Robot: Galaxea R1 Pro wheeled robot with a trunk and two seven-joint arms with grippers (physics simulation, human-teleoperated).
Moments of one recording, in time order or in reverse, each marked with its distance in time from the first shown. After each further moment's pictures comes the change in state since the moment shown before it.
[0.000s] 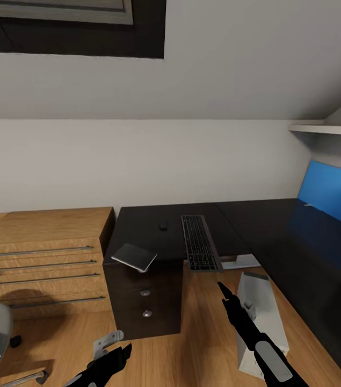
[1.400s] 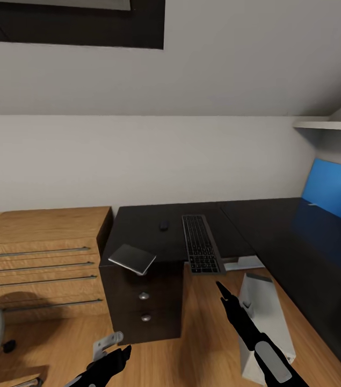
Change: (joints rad) left arm 0.000 0.002 0.002 0.014 0.001 -0.011 -0.002; right arm 0.000 0.000 -0.003 0.003 0.052 -0.002 0.056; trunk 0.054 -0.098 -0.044
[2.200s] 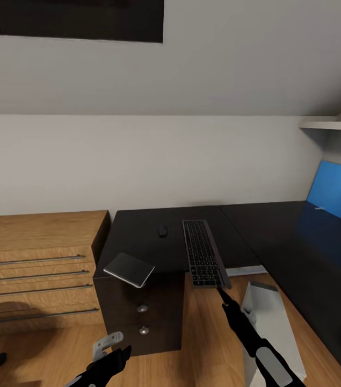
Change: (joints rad) left arm 0.000 -0.001 0.001 -0.001 0.005 0.004 0.002; right arm 0.000 0.000 -0.006 0.056 -0.001 0.000 -0.008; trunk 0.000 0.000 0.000
